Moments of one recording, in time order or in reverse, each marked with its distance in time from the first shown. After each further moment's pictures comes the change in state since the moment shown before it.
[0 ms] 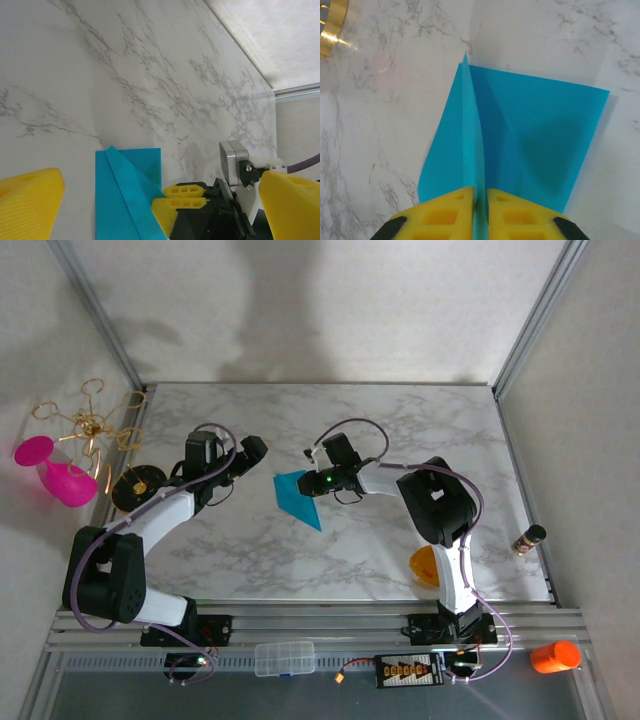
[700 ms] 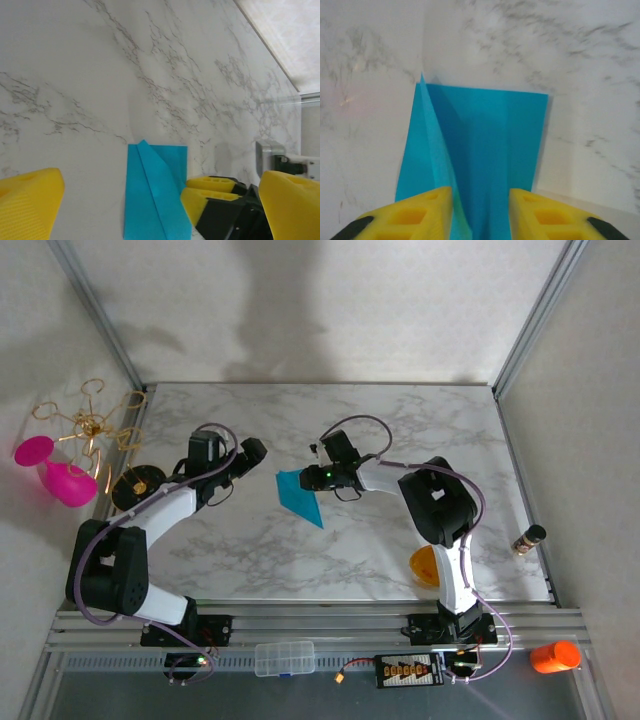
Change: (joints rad) left arm 0.000 0.039 0.023 -0.050 -0.052 0.019; right arm 0.002 0.002 0.047 -0.079 0.147 0.092
